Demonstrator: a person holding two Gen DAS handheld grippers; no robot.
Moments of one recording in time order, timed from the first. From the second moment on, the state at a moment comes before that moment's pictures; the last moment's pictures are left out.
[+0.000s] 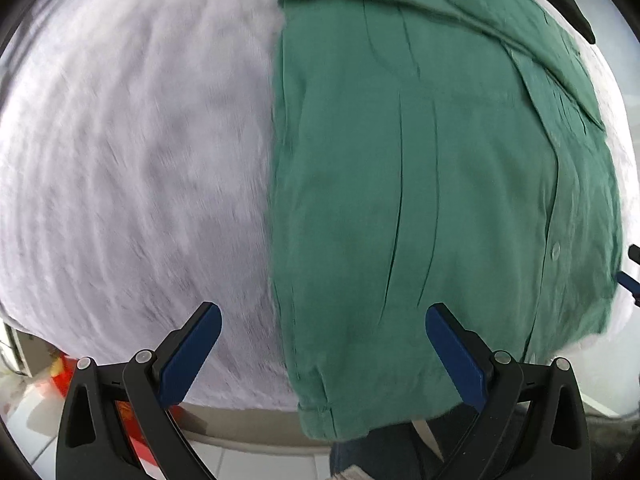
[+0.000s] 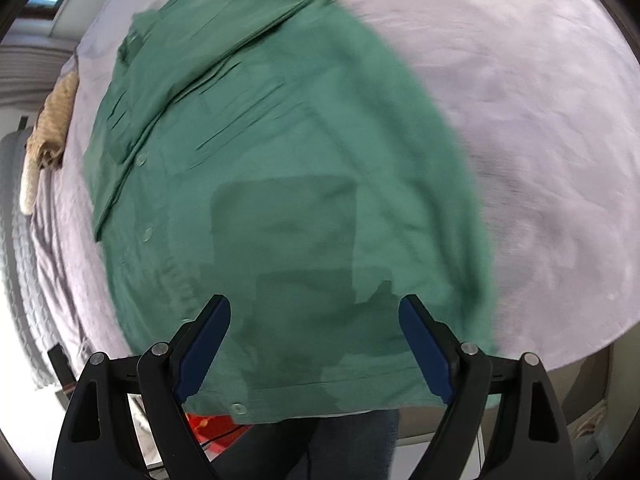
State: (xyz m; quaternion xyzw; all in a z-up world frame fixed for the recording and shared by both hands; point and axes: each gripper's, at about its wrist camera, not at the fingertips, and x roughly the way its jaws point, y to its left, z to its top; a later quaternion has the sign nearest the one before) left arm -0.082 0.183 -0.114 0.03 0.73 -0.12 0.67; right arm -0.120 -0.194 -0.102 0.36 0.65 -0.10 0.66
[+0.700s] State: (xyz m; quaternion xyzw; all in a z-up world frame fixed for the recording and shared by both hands) left arm -0.137 0.176 -0.158 -0.02 0.78 -0.18 0.60; right arm -0.171 -0.213 -0.135 0.45 0.64 -0.06 0.62
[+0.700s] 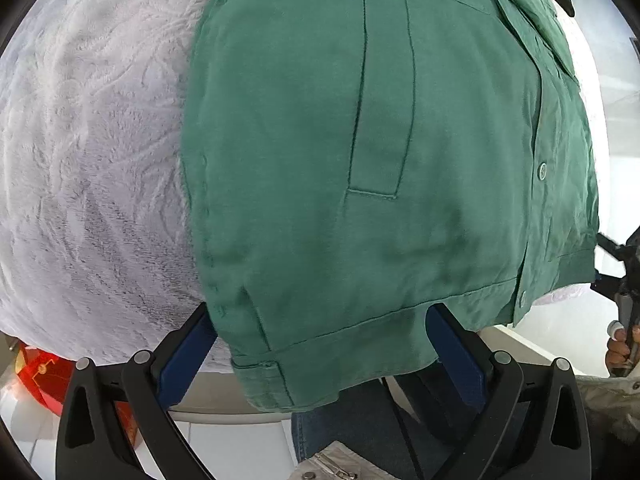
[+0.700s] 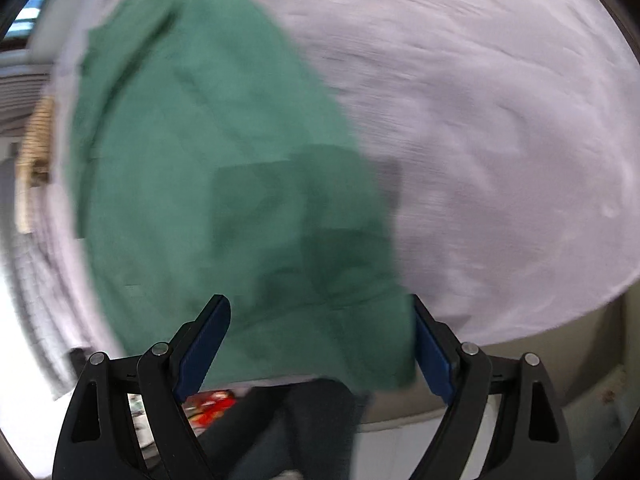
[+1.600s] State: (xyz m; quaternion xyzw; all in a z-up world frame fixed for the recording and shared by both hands) left arm -0.049 0.221 -0.082 -0.26 0.65 -0.22 0.68; right arm -0.061 -0.233 -0.081 0.61 0.46 0.10 0.63
